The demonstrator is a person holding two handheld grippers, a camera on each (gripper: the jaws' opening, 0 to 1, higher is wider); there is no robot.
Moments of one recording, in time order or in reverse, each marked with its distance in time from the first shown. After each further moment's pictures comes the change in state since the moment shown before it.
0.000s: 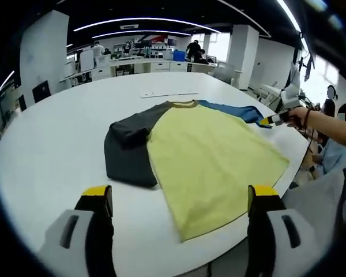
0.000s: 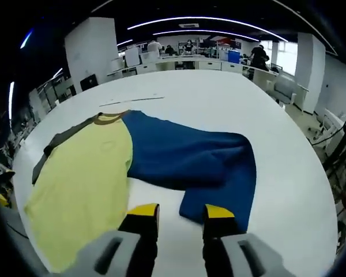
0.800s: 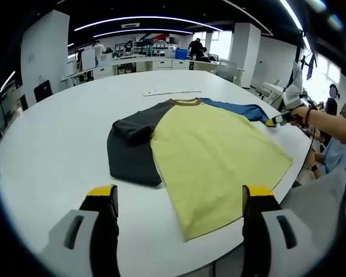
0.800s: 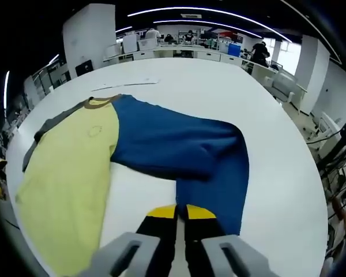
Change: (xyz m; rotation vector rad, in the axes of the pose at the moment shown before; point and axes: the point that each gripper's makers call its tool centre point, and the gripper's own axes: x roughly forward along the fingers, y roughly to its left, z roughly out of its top) left arm 0.002 0.006 -0.002 0.000 0.015 0.014; right arm -0.007 -0.026 -0.016 -0.059 0.080 -0.056
